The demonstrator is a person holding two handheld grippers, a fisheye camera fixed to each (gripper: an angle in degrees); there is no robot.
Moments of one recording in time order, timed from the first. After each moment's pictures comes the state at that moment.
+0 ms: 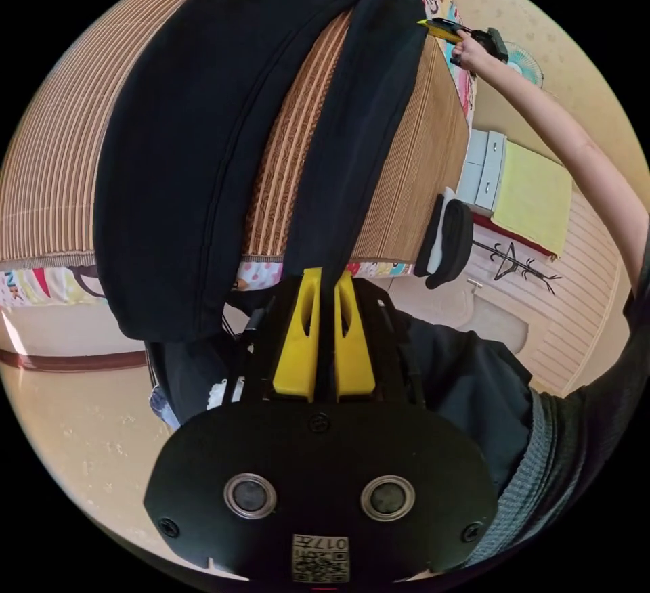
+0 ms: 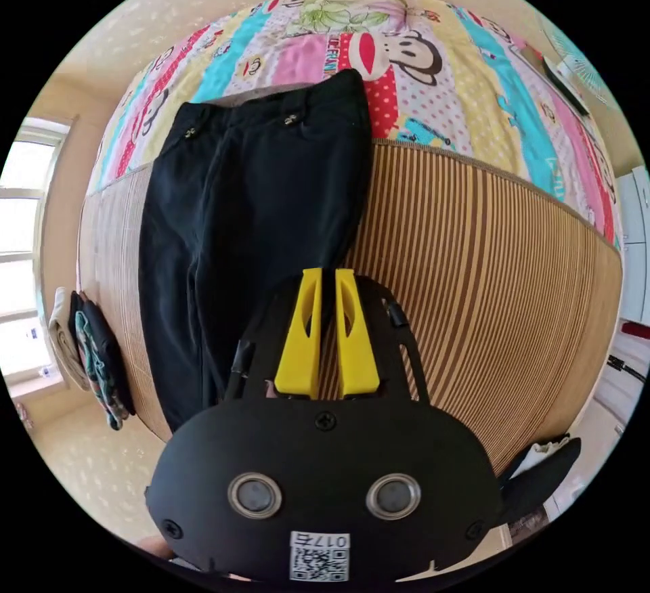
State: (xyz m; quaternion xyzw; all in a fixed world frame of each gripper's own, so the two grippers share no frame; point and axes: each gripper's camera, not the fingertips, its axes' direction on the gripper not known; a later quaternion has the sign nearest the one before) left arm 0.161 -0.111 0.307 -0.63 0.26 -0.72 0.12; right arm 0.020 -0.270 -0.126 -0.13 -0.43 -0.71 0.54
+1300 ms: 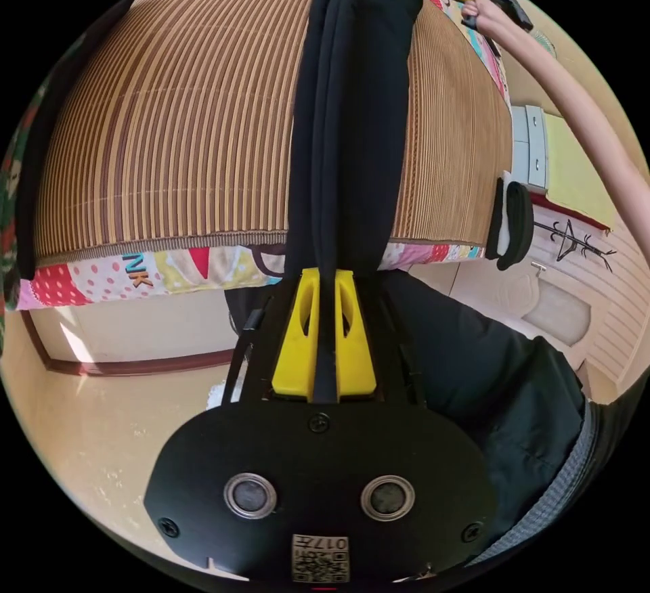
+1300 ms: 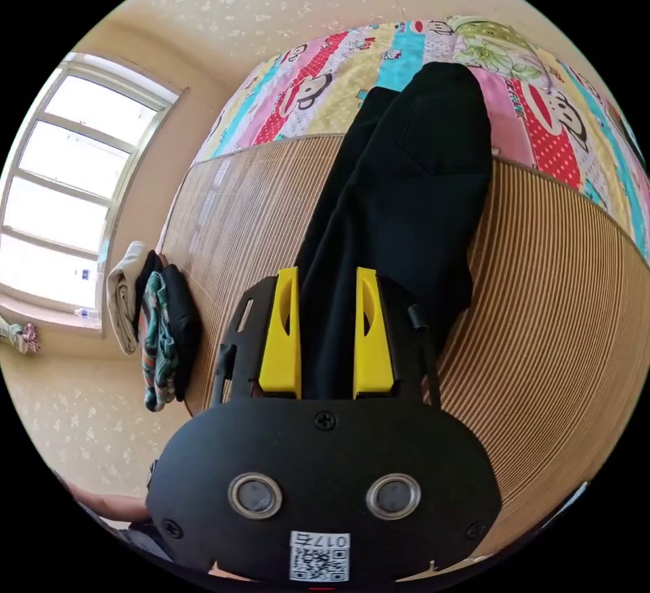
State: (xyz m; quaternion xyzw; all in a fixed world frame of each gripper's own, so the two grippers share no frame) left arm 0.092 -0.078 0.221 -0.71 0.26 -0.62 0.19; right arm 0.148 -0.152 -0.208 -0.15 -0.56 -0.71 0.40
